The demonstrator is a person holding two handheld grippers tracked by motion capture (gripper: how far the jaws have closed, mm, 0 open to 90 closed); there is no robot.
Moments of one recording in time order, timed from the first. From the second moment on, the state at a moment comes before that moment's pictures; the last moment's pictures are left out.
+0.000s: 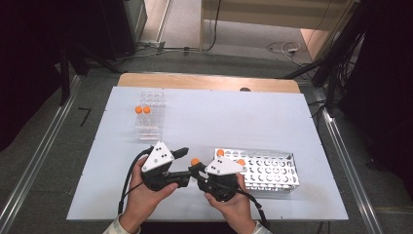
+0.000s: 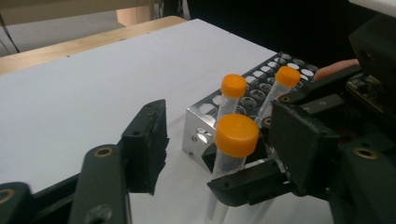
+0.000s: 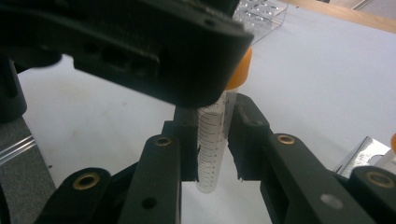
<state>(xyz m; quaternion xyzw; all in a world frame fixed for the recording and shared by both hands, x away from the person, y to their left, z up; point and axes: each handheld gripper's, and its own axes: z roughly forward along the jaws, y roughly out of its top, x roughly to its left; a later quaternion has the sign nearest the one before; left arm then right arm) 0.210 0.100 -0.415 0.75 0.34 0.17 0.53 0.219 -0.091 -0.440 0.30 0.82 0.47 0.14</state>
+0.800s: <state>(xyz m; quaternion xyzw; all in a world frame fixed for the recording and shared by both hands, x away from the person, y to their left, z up) 0.211 0.099 -0.420 0.76 0.34 0.16 0.53 0.219 -0.092 -0.439 0.30 0.82 0.47 0.14</state>
